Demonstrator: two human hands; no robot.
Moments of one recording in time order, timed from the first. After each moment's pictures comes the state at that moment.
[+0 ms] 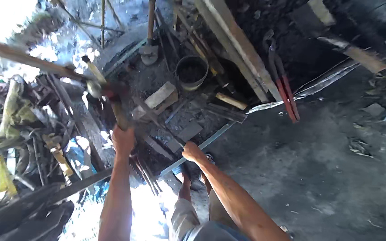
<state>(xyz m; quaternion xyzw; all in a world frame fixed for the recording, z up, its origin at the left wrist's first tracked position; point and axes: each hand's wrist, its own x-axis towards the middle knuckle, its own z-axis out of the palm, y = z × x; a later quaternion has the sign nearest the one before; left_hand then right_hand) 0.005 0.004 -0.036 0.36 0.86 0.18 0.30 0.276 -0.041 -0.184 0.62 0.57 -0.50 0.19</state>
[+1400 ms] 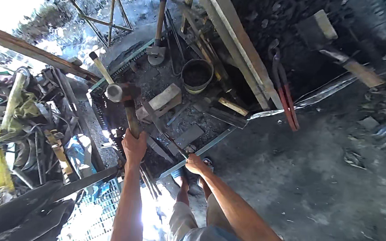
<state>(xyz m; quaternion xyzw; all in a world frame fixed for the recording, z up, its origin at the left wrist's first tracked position) 0.029 -0.022 -0.029 0.39 0.85 0.22 0.27 0.282 -0.079 -0.180 0.60 0.58 -0.51 0.20</state>
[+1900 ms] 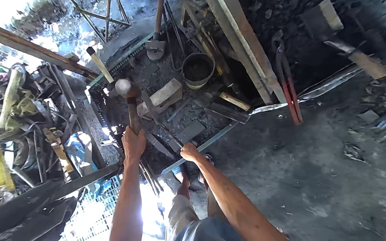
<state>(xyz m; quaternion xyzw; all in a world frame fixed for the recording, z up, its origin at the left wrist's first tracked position) 0.017 -0.025 -0.030 0.40 0.87 0.13 0.26 0.249 -0.052 -0.186 0.60 0.58 -0.52 0.18</state>
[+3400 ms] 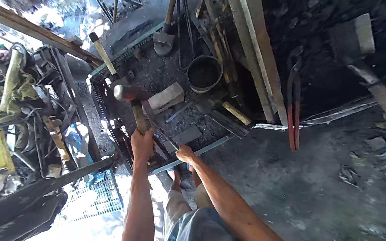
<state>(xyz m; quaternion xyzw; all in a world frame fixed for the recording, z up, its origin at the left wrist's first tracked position) 0.092 0.027 -0.022 0.21 0.85 0.28 0.41 0.277 0.008 -0.194 0.54 0.57 -0.59 0.20</state>
